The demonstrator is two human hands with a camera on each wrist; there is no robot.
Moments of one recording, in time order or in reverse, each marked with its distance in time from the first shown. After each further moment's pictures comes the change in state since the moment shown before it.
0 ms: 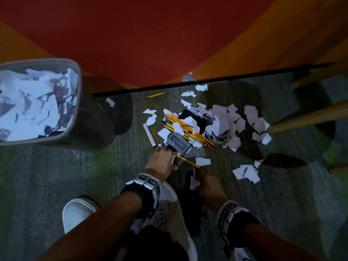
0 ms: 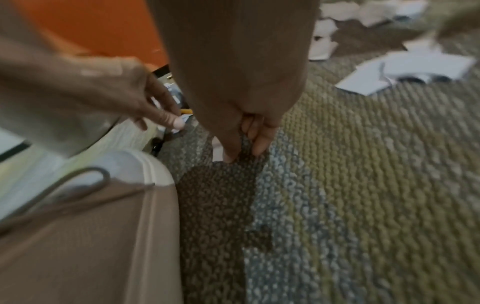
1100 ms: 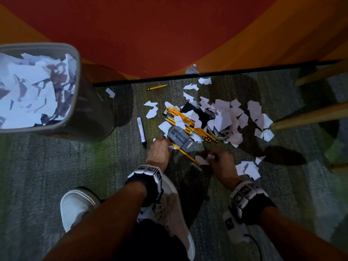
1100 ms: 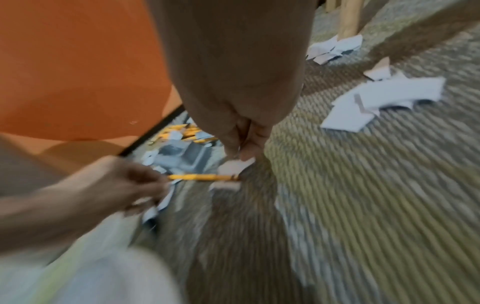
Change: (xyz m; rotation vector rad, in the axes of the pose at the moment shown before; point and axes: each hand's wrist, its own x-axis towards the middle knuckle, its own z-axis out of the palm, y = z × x) left_hand 0.021 -0.011 0.021 -0.294 0.257 -0.076; right_hand 0.031 0.019 -0.048 0.191 0.254 -0.017
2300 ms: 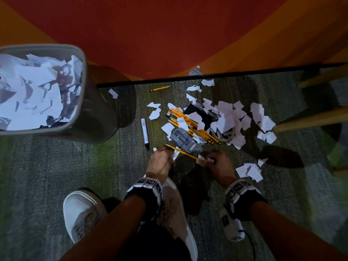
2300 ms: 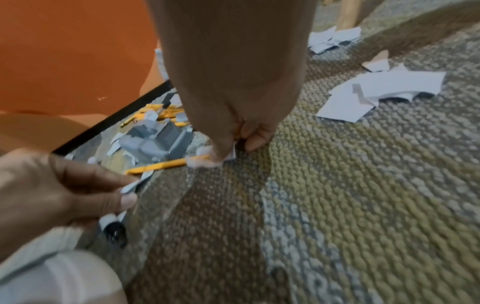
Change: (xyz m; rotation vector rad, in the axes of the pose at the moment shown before) left_hand -0.025 -0.019 0.013 -0.053 -0.034 0.032; right_hand 0.011 0.005 0.020 0.162 -0.004 -0.027
